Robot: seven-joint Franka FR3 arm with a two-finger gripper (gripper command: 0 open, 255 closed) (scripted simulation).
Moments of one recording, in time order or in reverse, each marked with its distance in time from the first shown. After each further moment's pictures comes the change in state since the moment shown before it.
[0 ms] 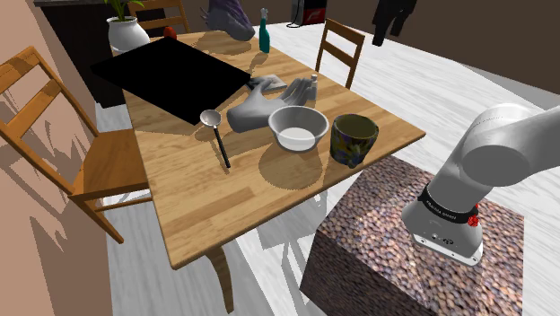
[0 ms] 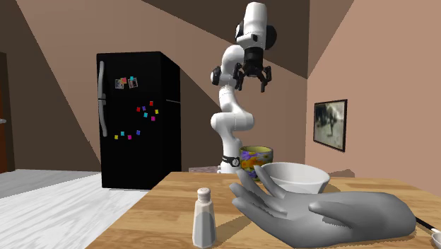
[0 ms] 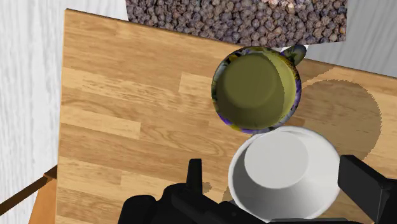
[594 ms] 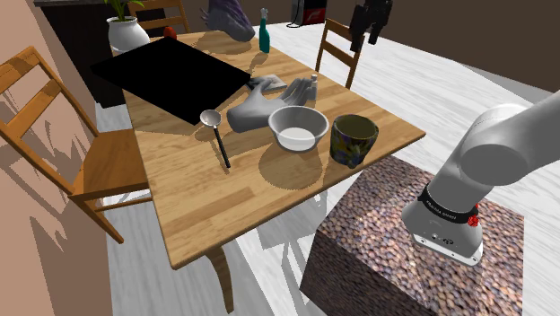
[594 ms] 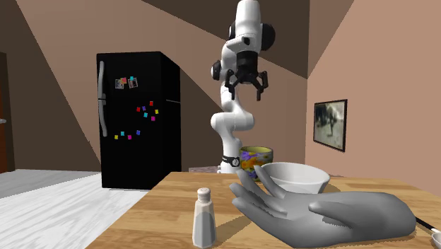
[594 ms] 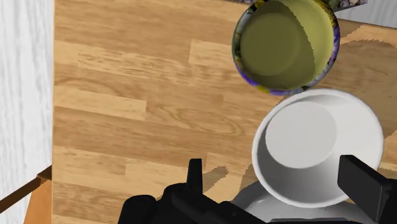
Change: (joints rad) arm -0.031 0.201 -0.089 0.027 -0.014 0.163 -0.057
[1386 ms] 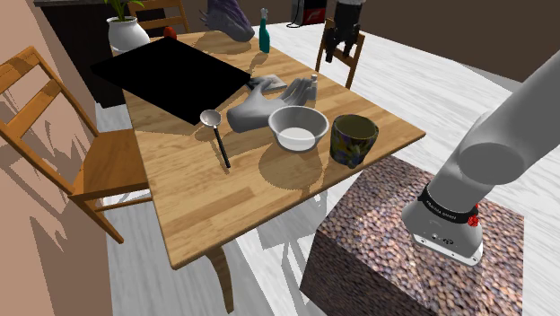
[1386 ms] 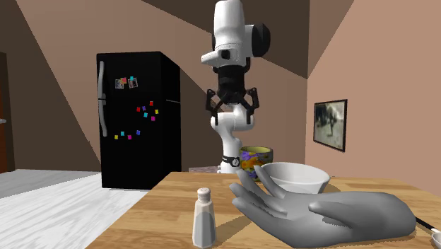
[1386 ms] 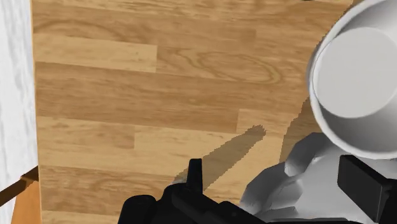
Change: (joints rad) arm -0.035 0.403 -0.130 0.166 0.062 0.209 -0.113
